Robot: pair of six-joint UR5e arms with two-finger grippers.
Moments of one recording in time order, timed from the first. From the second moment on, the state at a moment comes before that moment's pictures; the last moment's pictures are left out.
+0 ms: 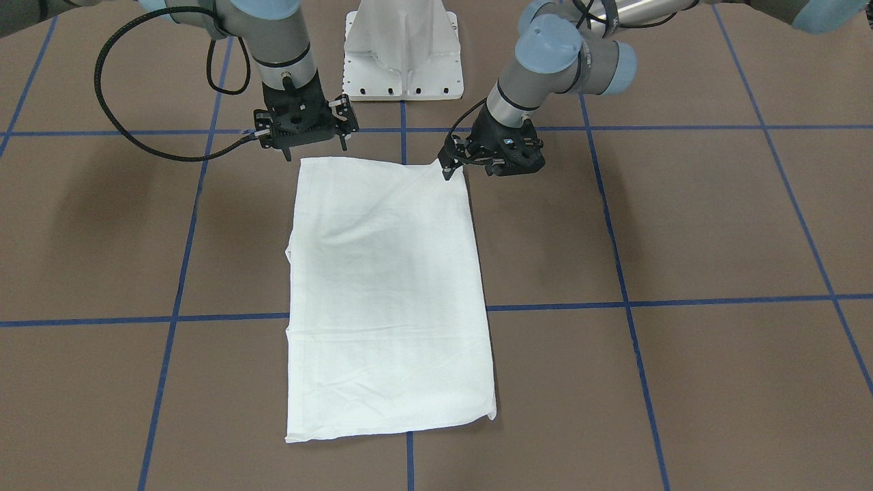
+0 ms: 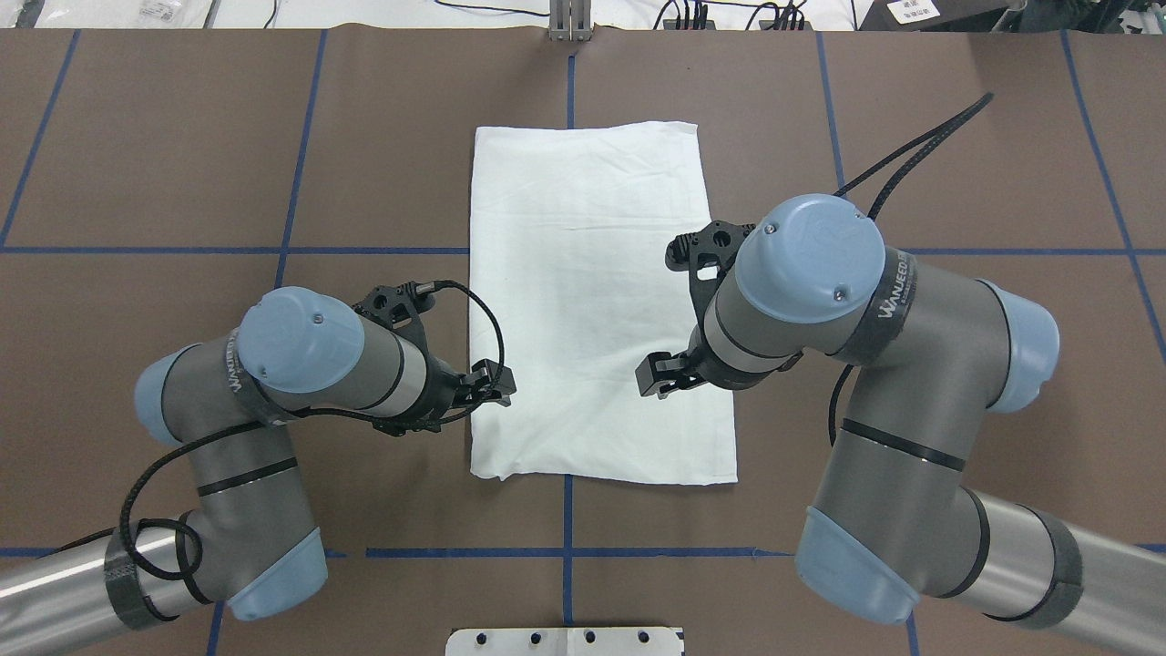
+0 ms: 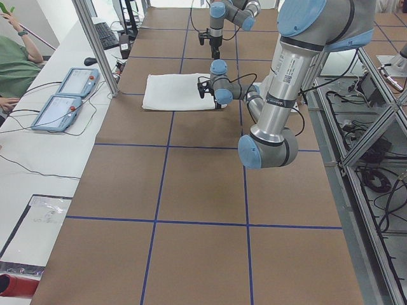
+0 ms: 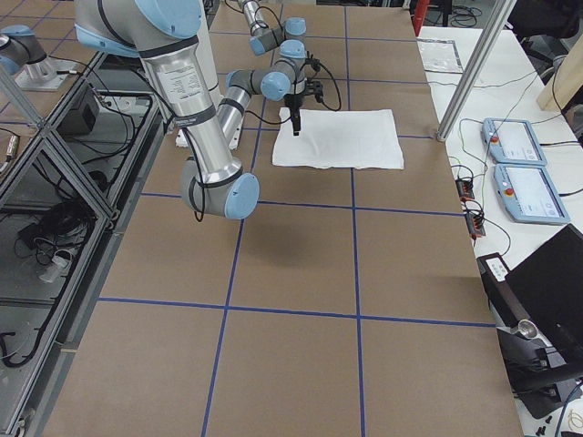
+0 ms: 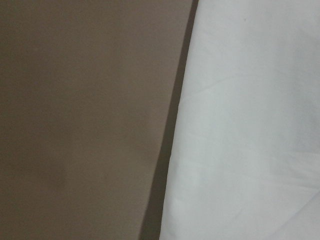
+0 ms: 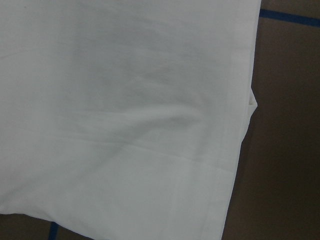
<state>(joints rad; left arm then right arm) -0.45 -2.04 -1.73 -2.00 -1.90 -1.62 0.52 -1.05 2.01 -1.77 1.92 1.03</state>
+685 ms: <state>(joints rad) -0.41 -2.05 -1.71 -2.04 -1.88 -1.68 0.54 -1.05 2.01 -1.77 1.95 1.03</state>
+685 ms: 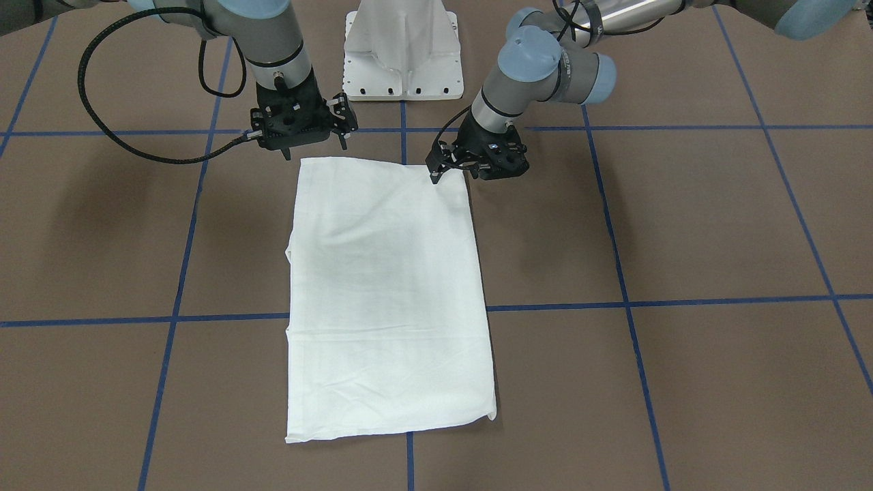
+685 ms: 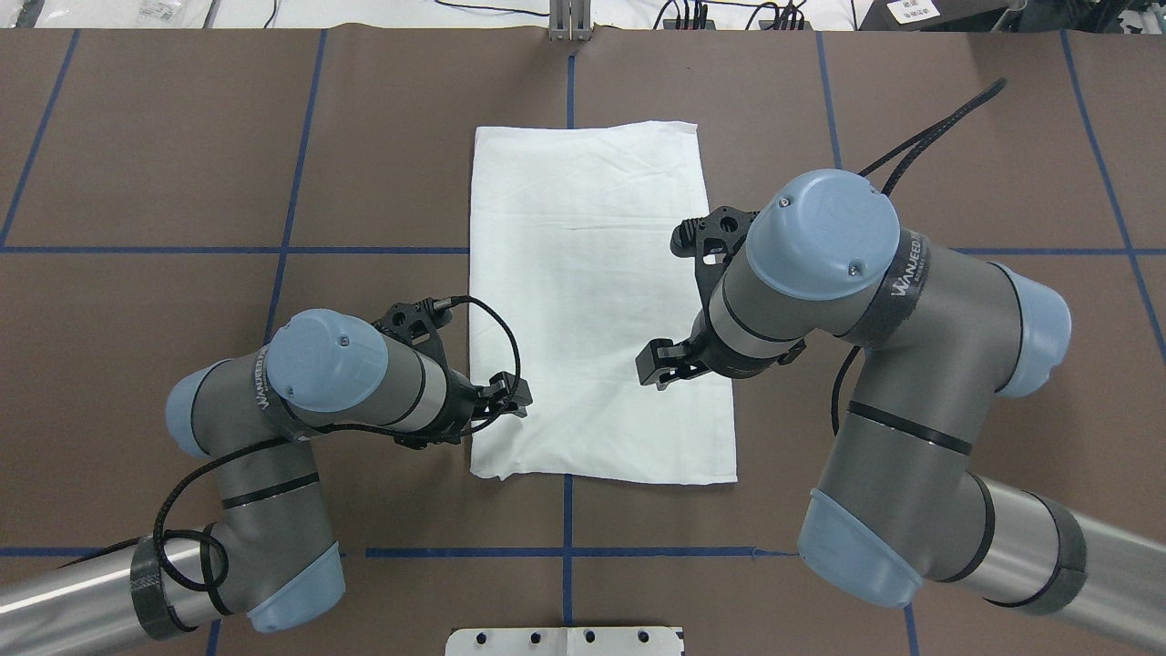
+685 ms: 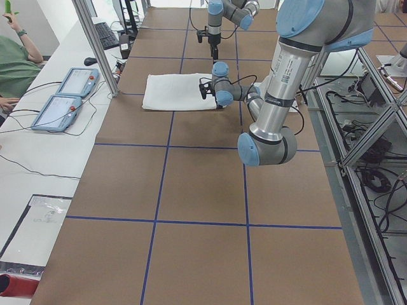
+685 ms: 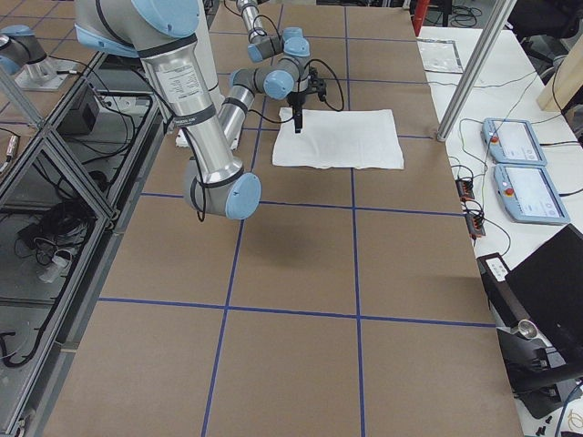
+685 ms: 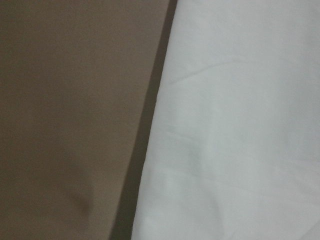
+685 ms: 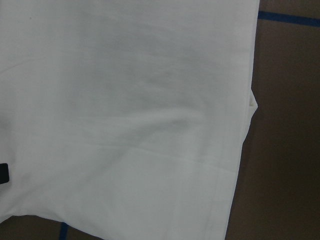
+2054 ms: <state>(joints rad) -0.36 -2.04 -1.76 -1.95 -1.88 -1.72 0.55 -1.05 2.01 -1.77 1.98 1.05</state>
